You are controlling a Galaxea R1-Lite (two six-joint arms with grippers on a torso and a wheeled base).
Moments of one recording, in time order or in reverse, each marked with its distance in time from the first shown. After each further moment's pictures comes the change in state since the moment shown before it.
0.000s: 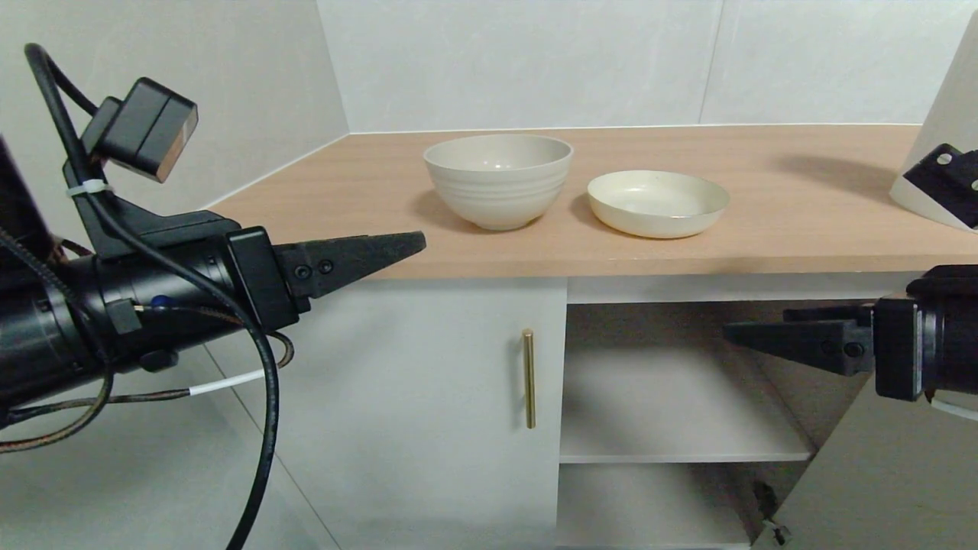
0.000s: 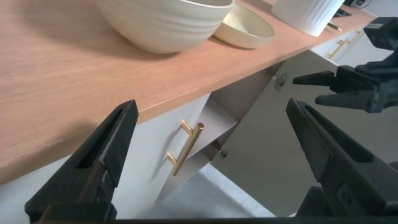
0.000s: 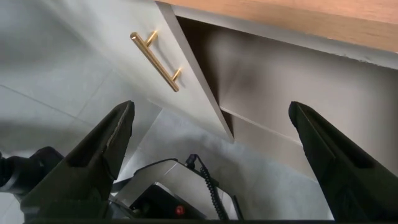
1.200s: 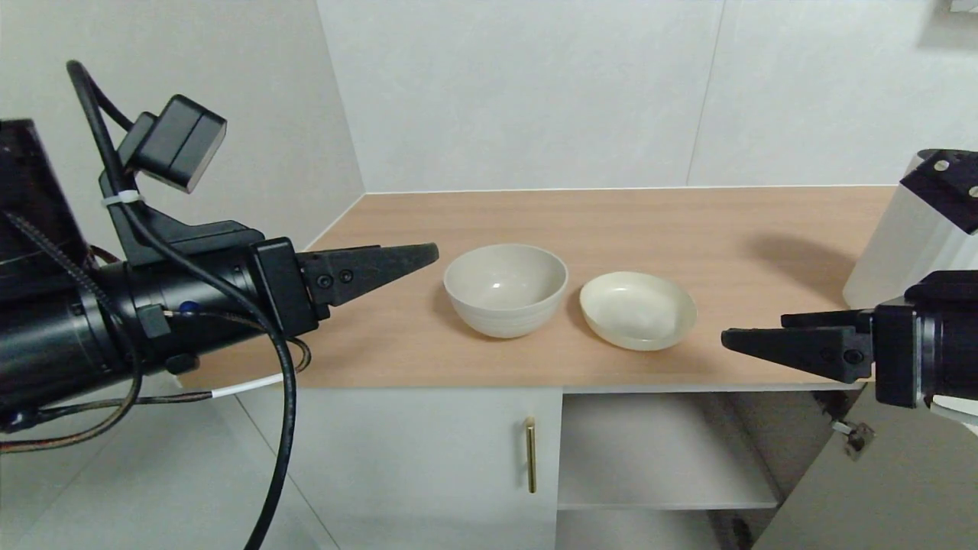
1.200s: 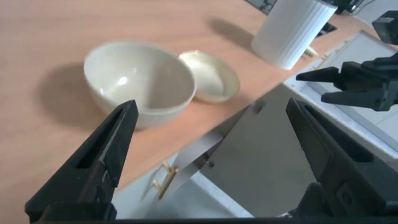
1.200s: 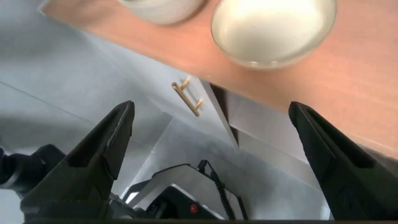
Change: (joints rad) left arm -0.009 0.031 0.003 -0.004 0.000 0.000; right arm 0.001 0.001 0.011 -0.006 0.013 -0.001
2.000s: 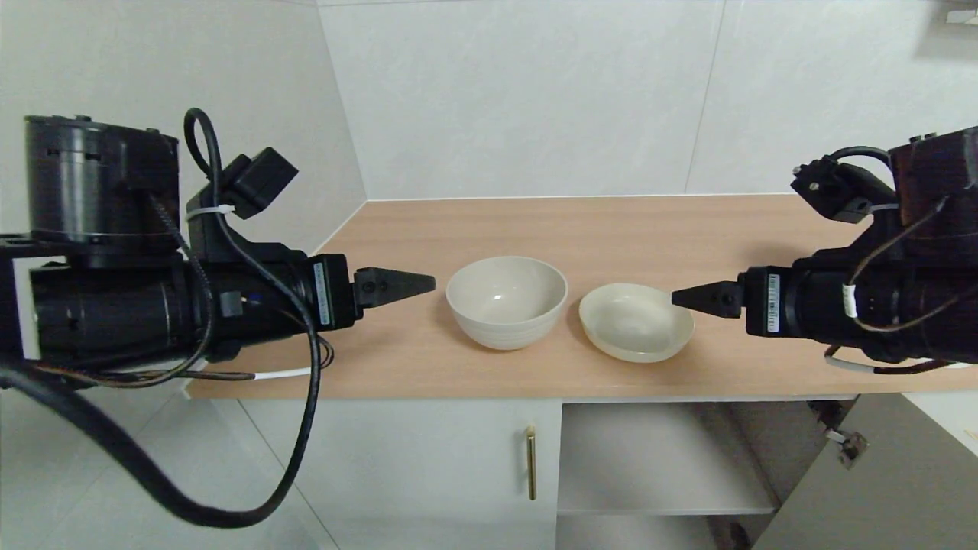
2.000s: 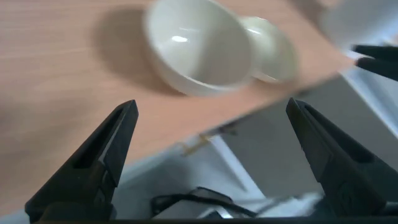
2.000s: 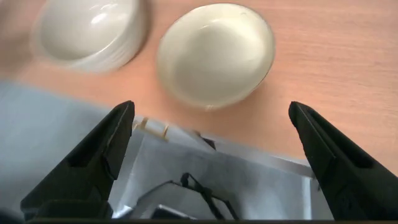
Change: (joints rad) left arm 0.028 0.114 -0.181 0.375 0.204 -0.002; right arm -0.020 0.247 -0.127 -0.048 -0.267 0.106
